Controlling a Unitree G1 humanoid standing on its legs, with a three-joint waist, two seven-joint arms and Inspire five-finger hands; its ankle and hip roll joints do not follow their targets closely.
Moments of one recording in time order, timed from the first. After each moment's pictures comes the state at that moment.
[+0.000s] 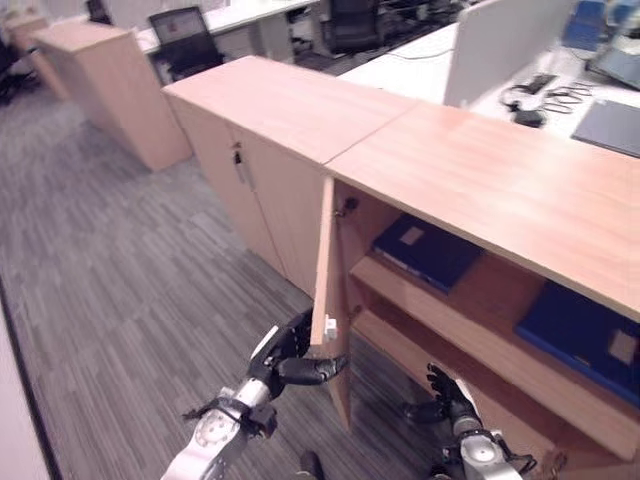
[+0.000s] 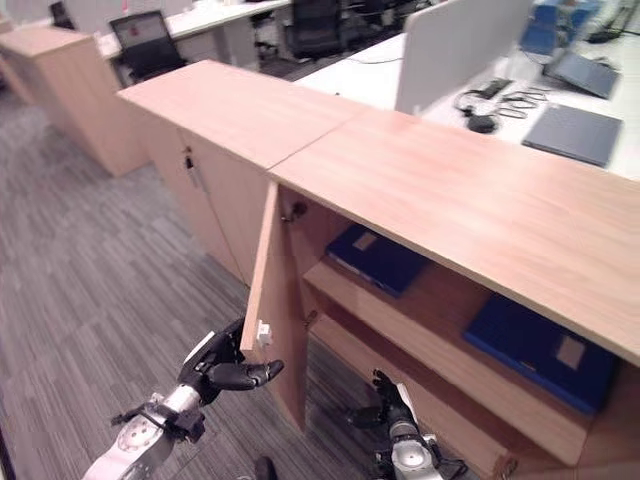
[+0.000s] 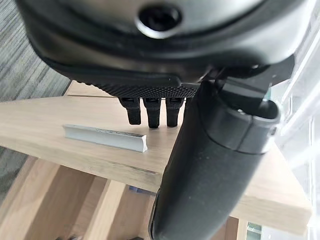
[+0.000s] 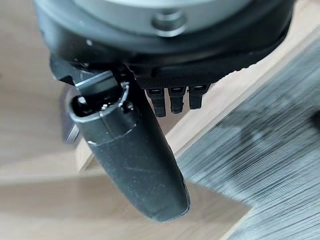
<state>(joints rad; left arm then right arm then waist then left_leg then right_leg) 0.20 0.44 -0.34 0.03 -0.57 -0.10 -0.03 0.08 -0.27 0.25 0.67 0.08 -0.05 -0.19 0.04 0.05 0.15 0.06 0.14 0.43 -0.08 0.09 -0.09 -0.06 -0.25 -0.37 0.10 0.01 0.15</state>
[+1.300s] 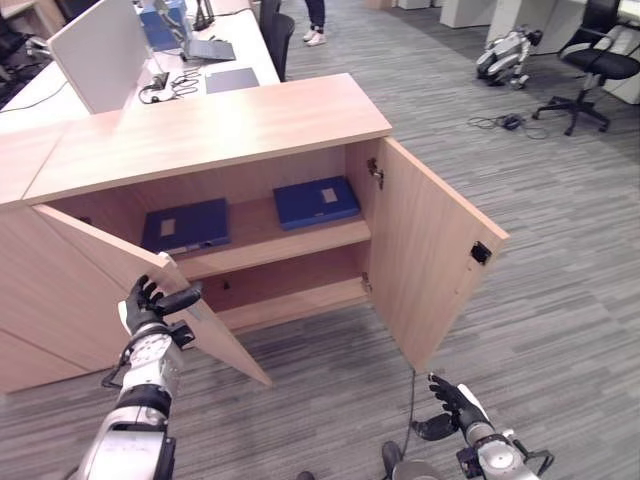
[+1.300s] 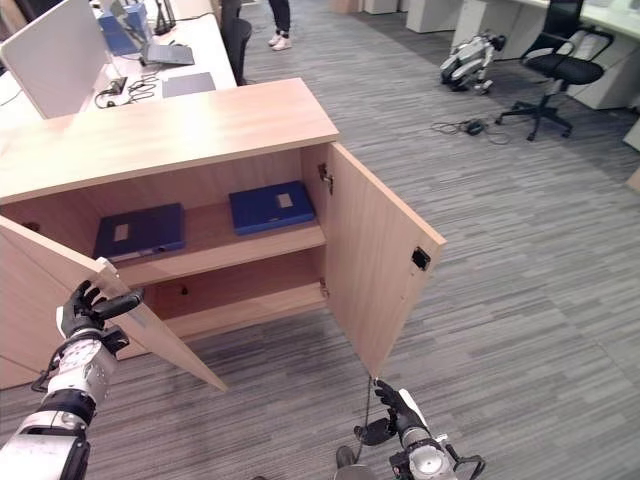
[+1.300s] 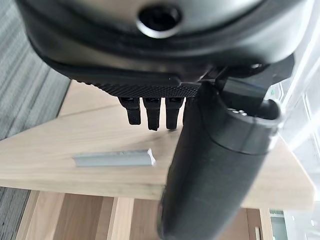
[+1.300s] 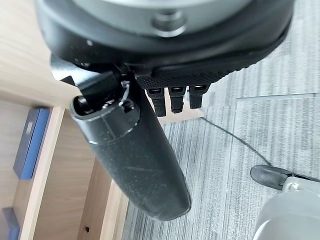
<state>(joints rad) -0.47 0.54 0.01 0.99 -0.65 -0.13 0.30 0.09 -0.35 0.31 0.63 0.03 -0.04 -0.07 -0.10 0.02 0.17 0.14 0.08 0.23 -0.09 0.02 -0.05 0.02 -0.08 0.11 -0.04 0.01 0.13</state>
